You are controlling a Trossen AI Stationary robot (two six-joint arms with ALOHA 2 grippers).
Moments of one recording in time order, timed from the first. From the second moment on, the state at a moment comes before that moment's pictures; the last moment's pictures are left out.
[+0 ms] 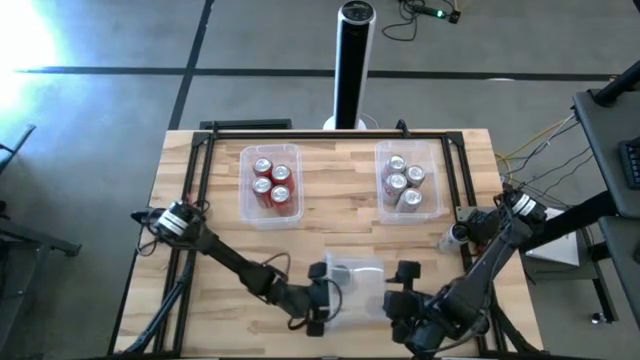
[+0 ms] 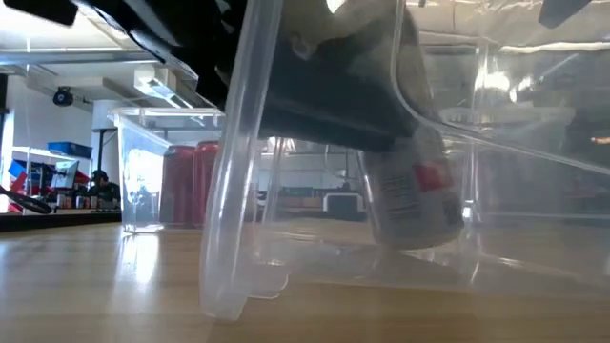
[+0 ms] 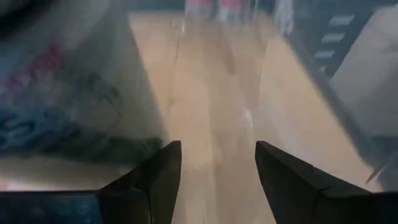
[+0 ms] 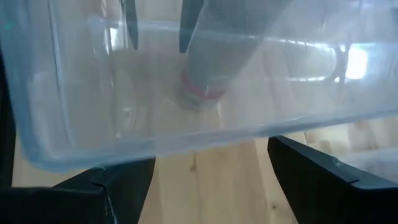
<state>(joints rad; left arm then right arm) -0.53 2.04 1.14 0.40 -0.44 -0.26 0.85 1.80 1.45 -1.02 0.61 0.82</state>
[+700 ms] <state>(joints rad) -0.54 1.99 1.23 -0.19 -0.64 -0.51 0.90 1.80 1.42 -1.13 0.55 0.99</state>
